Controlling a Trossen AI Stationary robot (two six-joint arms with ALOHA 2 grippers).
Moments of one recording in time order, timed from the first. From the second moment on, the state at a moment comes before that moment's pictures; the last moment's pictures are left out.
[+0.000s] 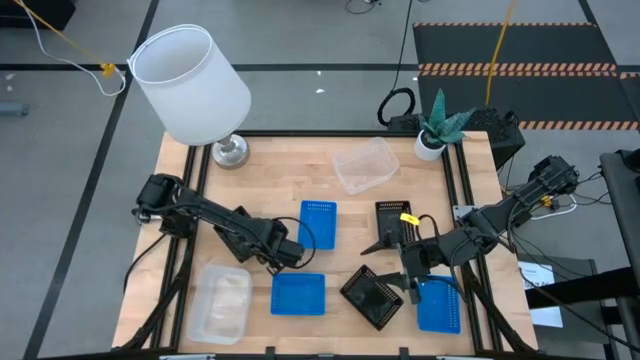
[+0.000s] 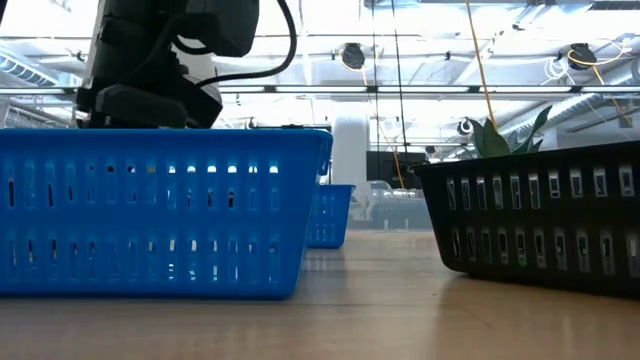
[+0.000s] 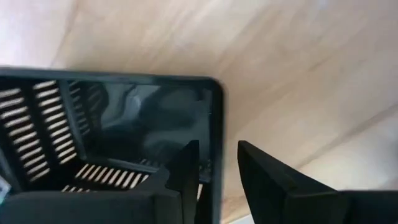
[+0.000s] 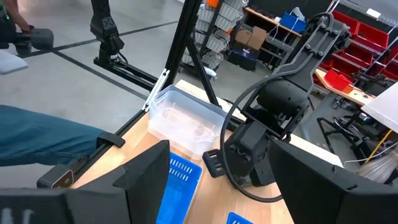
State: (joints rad) left arm -0.29 1.82 1.23 -1.19 -0.03 -1.03; right arm 0.56 1.16 1.04 -0.11 0.34 -0.24
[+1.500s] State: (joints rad) left arm -0.51 1.80 1.54 -1.48 -0.51 -0.54; right arm 0.54 1.16 1.04 -0.21 0.50 -0.24
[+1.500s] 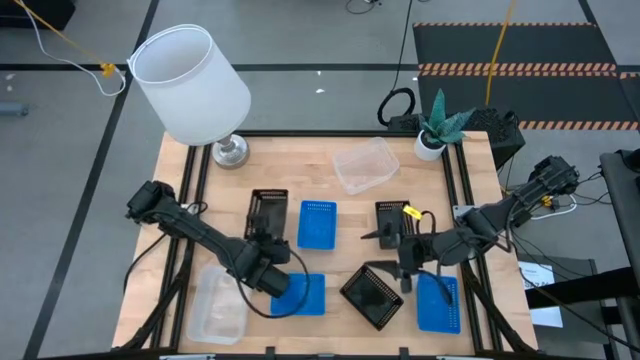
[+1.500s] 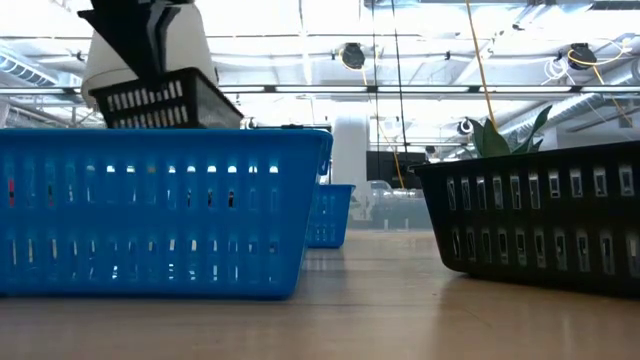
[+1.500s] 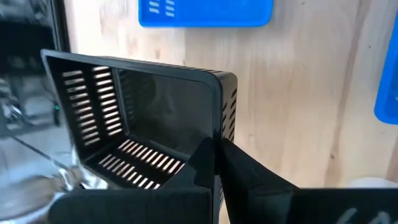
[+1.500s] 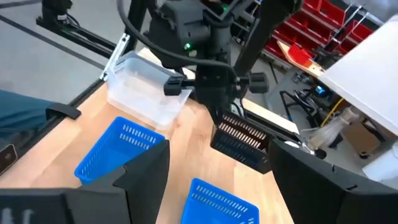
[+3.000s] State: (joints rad) left arm -0.54 1.96 1.59 -1.22 -1.02 0.42; right arm 0.34 1.52 1.05 -0.13 0.57 -0.51
